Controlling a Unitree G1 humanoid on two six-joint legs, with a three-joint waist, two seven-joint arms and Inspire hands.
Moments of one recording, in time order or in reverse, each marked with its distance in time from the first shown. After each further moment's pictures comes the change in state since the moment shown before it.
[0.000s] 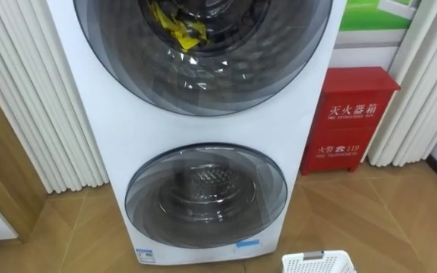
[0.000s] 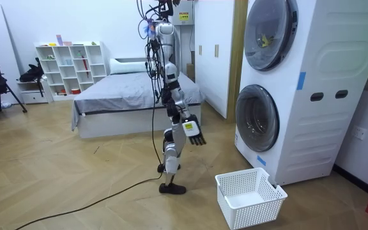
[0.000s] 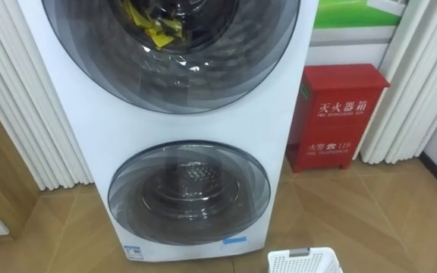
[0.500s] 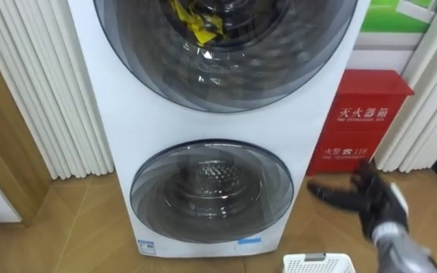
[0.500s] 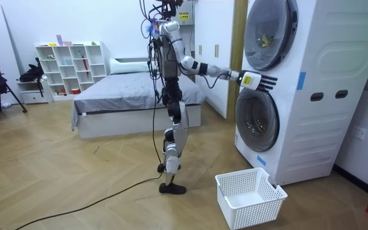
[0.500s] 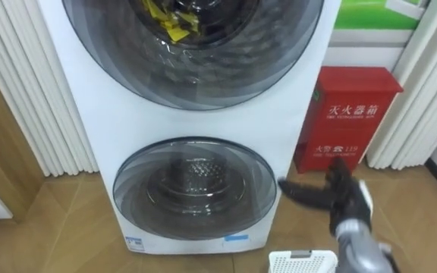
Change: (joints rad) left arm -0.013 0.027 0.008 -0.068 0.087 0.086 -0.013; right arm -0.337 -0.126 -0.038 -0.475 -0.009 -0.004 -0.166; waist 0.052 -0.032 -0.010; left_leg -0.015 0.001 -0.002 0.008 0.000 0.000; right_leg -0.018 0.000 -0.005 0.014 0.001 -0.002
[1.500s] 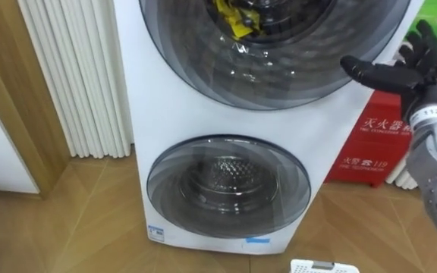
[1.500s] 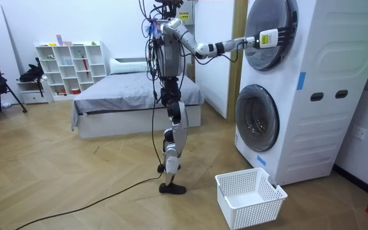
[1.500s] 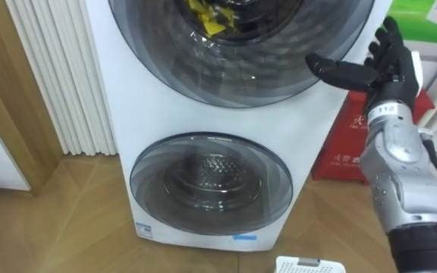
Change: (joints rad) left arm 0.049 0.031 0.068 -0.106 0.129 0.080 0.016; right arm -0.375 -0.176 0.008 -0.044 0.083 0.045 -0.103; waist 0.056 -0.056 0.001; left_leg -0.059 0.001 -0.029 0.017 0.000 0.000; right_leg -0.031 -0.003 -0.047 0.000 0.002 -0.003
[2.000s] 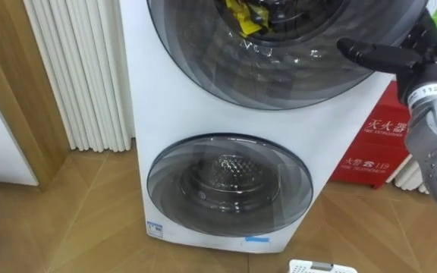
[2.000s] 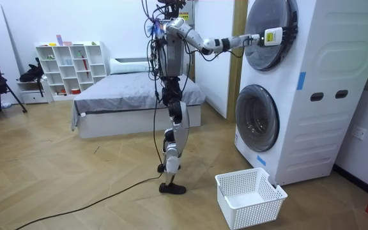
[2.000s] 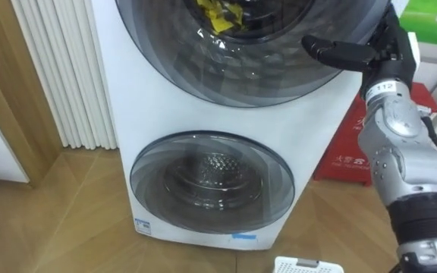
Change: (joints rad) left arm 0.008 0.008 -0.001 -0.001 0.002 0.011 0.009; right arm -0.111 -0.039 0.080 0.130 0.052 0.008 0.018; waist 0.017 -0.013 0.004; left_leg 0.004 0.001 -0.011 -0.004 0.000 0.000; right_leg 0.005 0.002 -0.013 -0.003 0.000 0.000
